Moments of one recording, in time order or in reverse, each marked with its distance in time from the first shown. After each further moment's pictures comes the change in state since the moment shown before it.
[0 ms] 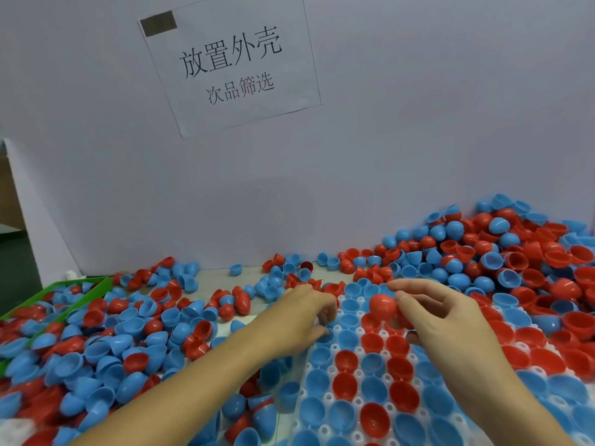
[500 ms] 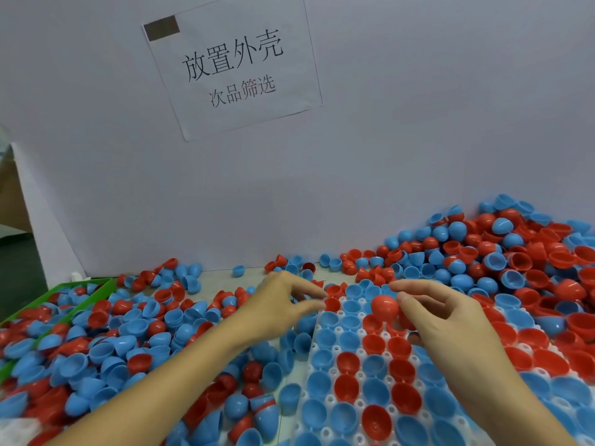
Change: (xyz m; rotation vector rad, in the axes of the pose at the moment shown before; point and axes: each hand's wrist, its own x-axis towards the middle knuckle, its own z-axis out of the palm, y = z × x) left_hand -0.008 -0.017 -0.020 -0.315 0.171 -0.114; right_hand 0.001 0.000 0.000 0.008 0.005 0.012
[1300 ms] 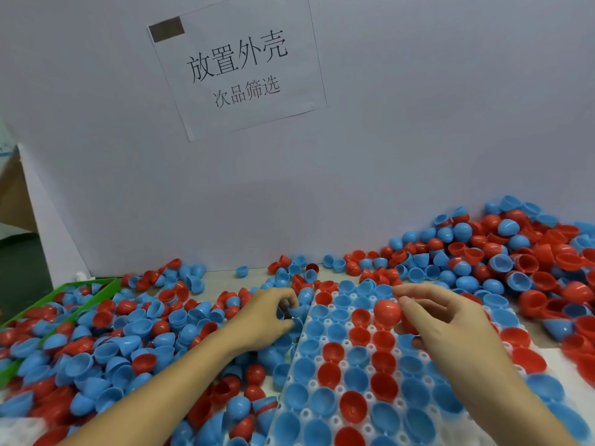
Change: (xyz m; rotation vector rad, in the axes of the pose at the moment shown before) left_hand -0.001 -0.051 0.005 0.138 -0.033 -0.132; right_hand 0.007 0.011 0.000 -0.040 -0.029 -0.043
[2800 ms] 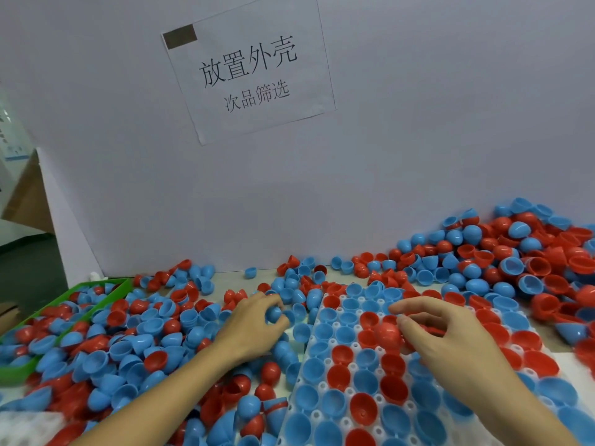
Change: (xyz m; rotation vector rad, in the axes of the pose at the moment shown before) left_hand -0.017 -0.031 0.004 0.071 0.199 -0.046; right_hand -0.004 0.000 0.006 -0.236 -0.092 0.023
